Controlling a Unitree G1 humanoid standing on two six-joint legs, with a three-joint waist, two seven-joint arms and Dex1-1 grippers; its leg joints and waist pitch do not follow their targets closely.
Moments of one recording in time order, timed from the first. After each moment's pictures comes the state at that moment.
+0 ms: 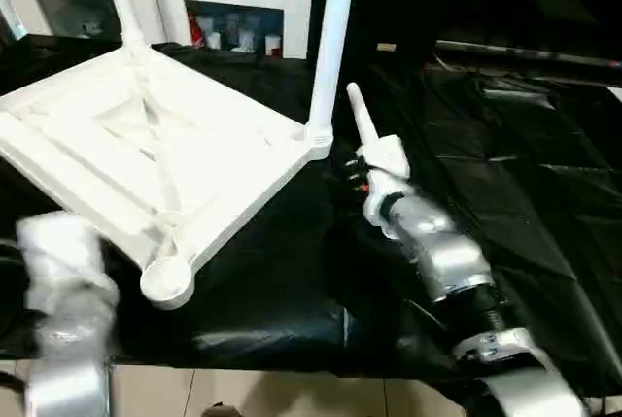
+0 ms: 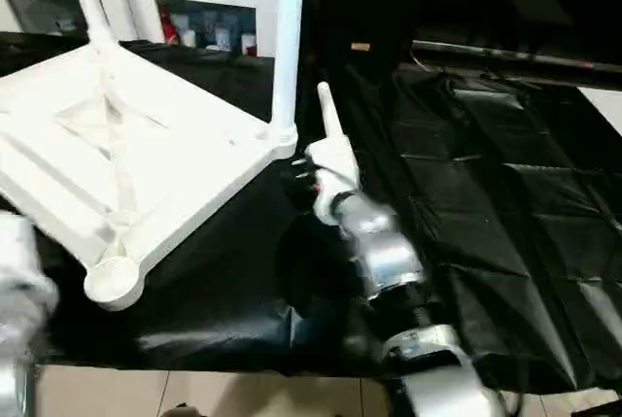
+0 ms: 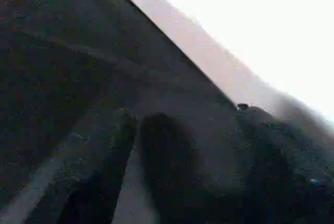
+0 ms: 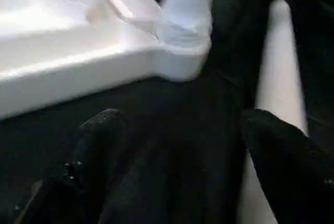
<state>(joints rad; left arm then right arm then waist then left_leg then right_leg) 0.03 0.11 0.30 -0.30 0.09 0.75 0.11 -0.59 -0.07 0.05 0.50 -0.01 0.36 0.29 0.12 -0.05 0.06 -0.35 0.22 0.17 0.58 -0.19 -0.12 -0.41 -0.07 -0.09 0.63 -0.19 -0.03</state>
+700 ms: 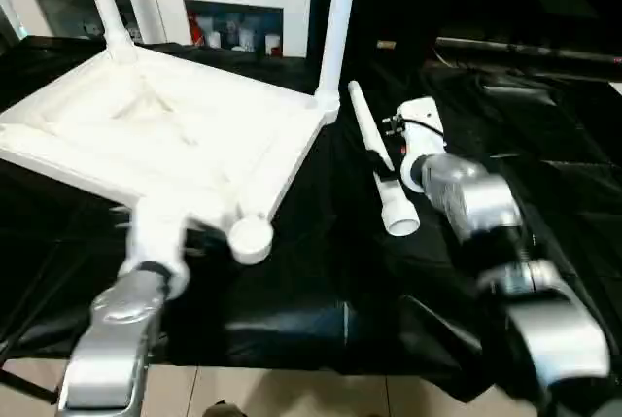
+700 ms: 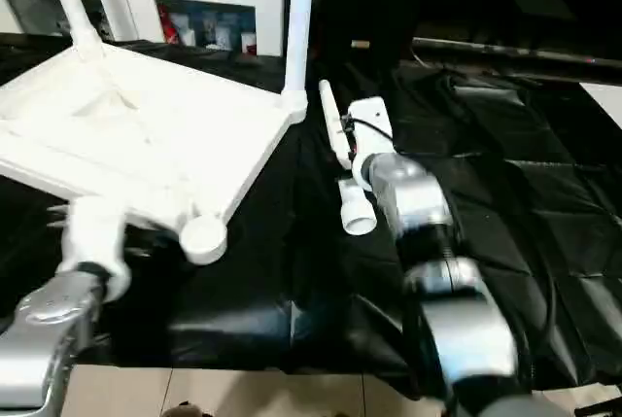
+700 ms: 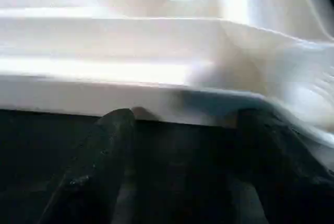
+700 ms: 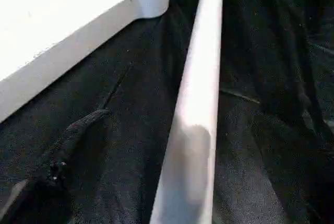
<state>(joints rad) -0.04 0.26 -0.04 -0.30 0.03 0.75 -0.25 -0.94 -0.15 -0.05 0.84 0.04 0.58 0.23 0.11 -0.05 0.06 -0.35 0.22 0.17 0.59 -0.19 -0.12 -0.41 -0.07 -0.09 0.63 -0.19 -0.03</state>
